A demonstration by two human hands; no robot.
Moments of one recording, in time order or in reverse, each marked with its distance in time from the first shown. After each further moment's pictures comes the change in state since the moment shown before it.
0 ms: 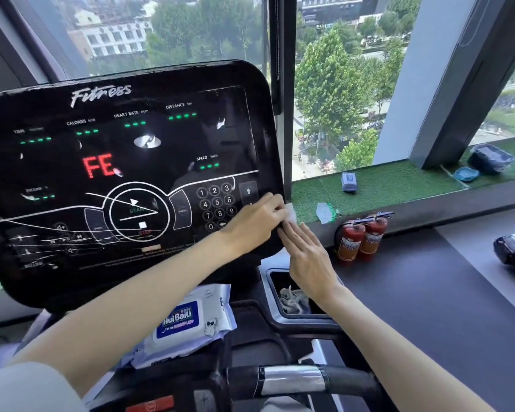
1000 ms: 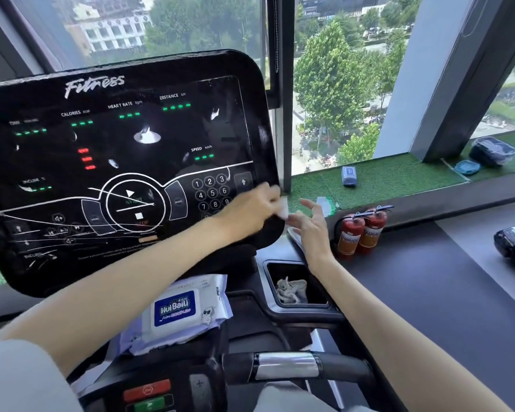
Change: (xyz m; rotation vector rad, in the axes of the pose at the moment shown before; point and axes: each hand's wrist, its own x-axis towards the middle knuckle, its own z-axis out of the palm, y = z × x) left_hand 0.002 -0.009 -0.008 0.092 -0.079 0.089; right_hand 0.023 0.001 -0.018 1.267 0.136 0.880
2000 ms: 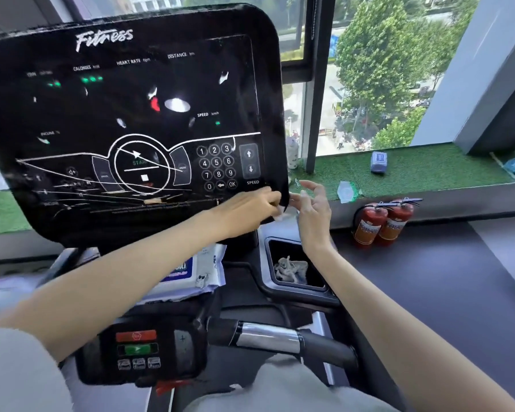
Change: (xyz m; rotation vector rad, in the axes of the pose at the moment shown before) left_hand -0.026 0.024 0.019 -0.068 -0.273 -0.152; right_hand -0.002 0.002 -0.002 -0.051 -0.018 -0.101
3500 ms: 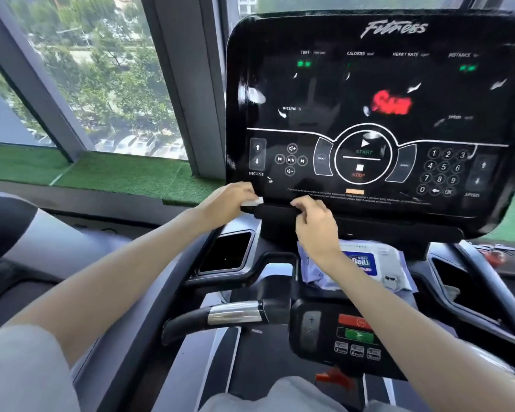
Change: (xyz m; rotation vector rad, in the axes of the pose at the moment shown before) left_hand -0.347 -0.222 0.024 -0.249 0.238 -0.429; right_hand -0.152 0.013 0.310 -0.719 -0.334 -0.424
